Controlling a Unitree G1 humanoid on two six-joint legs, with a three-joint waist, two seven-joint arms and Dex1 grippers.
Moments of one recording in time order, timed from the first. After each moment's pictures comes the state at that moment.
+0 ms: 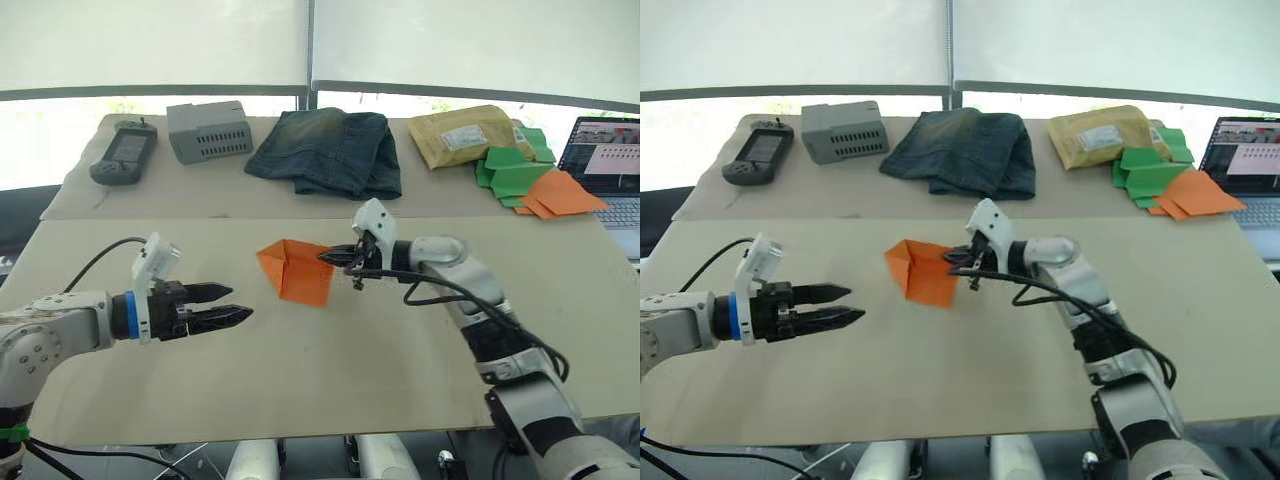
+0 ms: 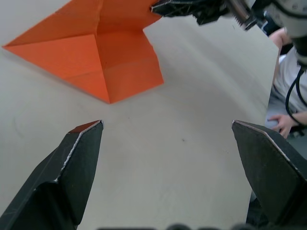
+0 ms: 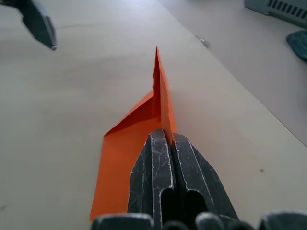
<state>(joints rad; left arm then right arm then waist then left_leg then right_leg) -0.14 0.99 0.20 -0.37 -1.00 0.99 -0.83 -0.73 -0.46 0.26 0.13 0.22 0.40 1.06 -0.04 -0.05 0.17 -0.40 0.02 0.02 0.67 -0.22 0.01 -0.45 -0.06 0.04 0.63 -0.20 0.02</state>
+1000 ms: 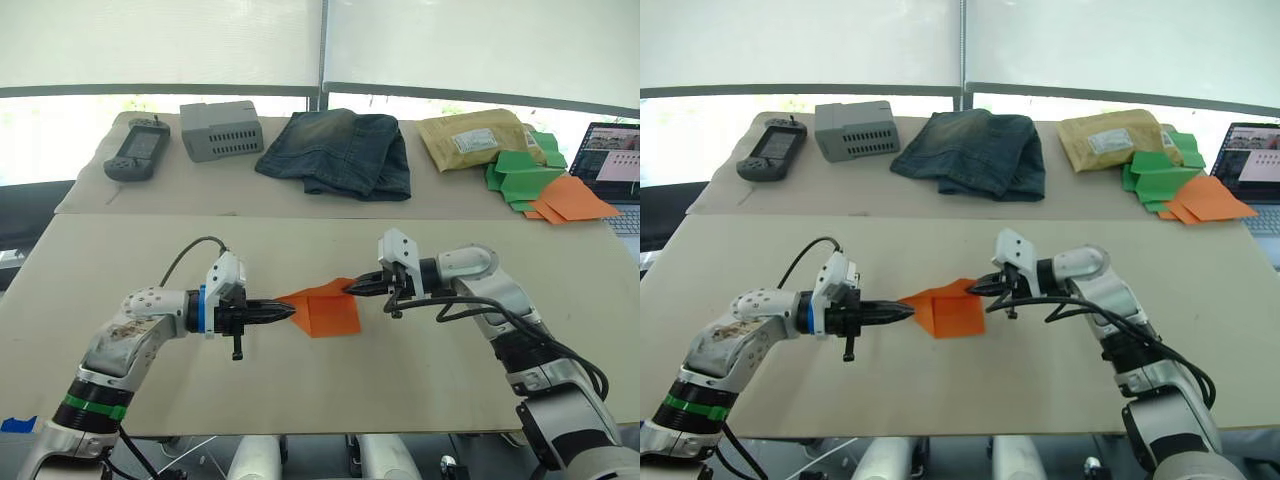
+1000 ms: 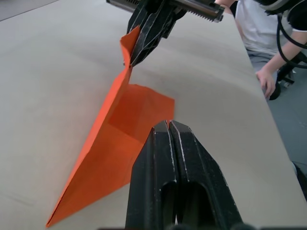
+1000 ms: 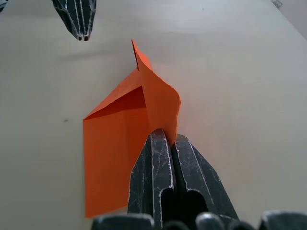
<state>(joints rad) -0.28 0.71 -0.10 -0.14 -0.57 0.46 -1.21 -0.62 -0.53 0.28 0.18 0.20 0.25 1.22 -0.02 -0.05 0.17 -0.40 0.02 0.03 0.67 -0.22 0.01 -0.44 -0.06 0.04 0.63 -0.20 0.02</state>
